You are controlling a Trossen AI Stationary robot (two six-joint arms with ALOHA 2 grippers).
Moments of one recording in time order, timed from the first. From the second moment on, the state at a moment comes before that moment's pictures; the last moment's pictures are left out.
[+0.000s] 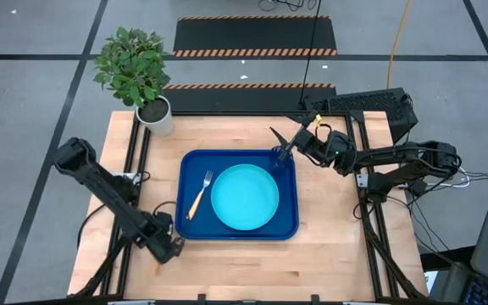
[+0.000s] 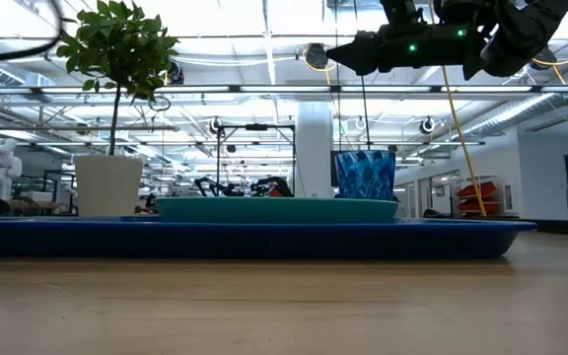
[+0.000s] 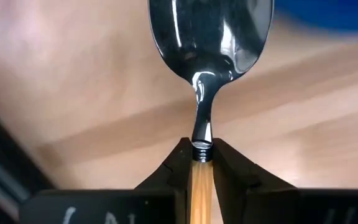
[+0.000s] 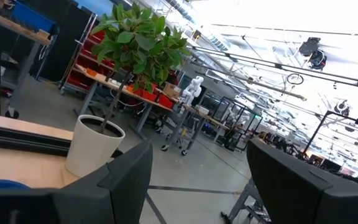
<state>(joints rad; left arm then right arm) -0.80 1.47 0.81 -0.78 0.12 -2.06 -0.25 1.30 0.52 1.05 0.31 -0.56</state>
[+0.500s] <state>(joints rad) -0.48 1.33 0.81 -1.01 0.06 -1.81 -0.25 1.30 0.52 1.03 0.31 -0.56</state>
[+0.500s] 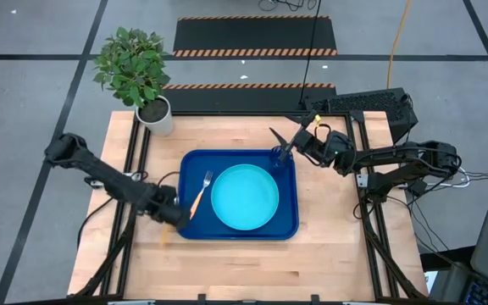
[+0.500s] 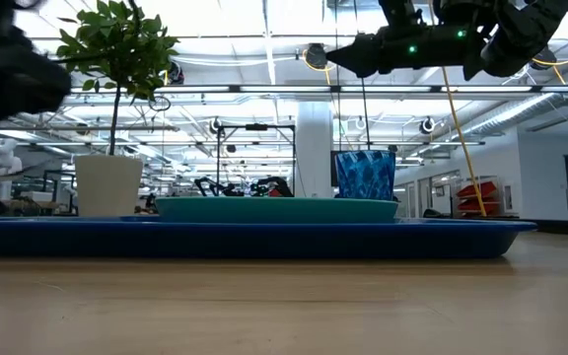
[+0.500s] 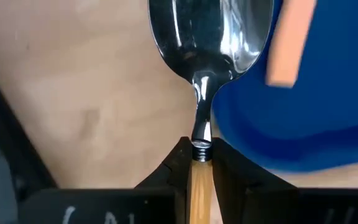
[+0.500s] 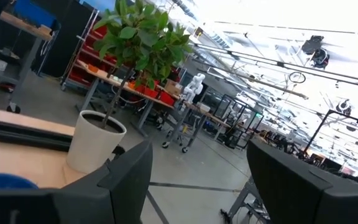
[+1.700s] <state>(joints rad) 0.10 1.48 0.85 -0.91 -0.09 -1.09 -0.25 1.30 0.52 0.98 0.23 -0.54</state>
